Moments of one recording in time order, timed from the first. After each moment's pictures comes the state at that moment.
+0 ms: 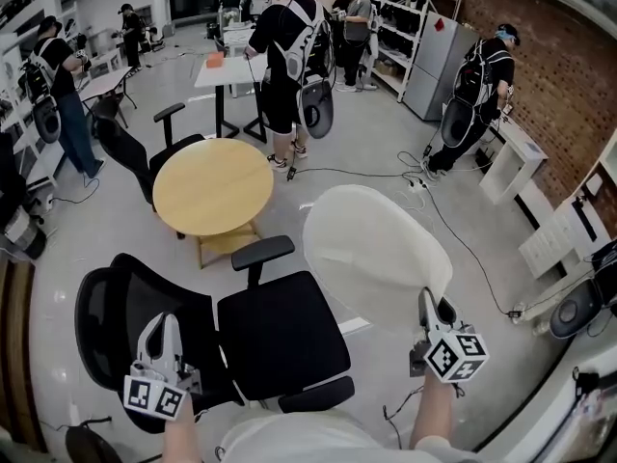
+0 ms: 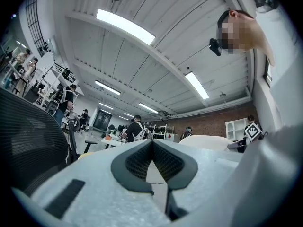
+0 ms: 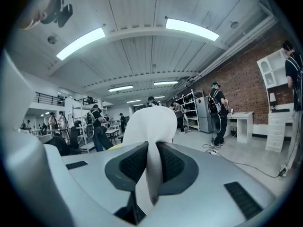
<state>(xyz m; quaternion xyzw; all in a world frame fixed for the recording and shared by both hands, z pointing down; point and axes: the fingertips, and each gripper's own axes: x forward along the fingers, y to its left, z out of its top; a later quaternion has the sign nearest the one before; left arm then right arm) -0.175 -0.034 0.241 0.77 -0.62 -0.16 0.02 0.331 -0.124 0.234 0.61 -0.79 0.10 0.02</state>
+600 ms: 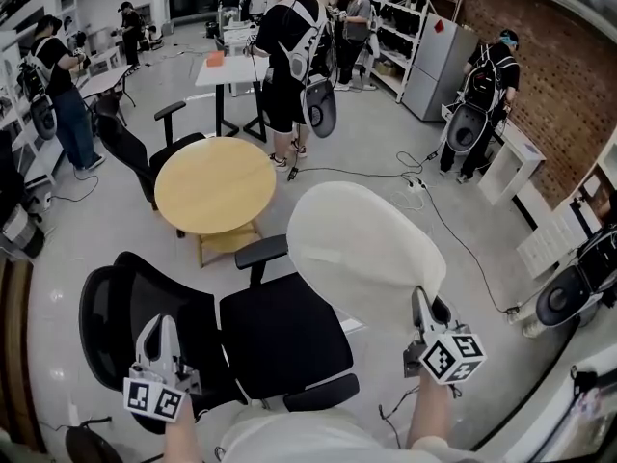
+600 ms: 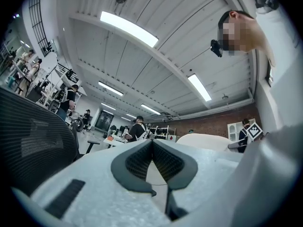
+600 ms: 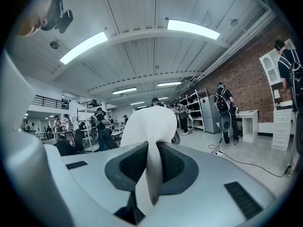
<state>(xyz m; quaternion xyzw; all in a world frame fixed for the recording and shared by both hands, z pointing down) -0.196 -0.024 0.243 0.76 -0.63 -0.17 0.02 0.293 -0.117 0.222 0.59 -0.80 0.10 0.00</state>
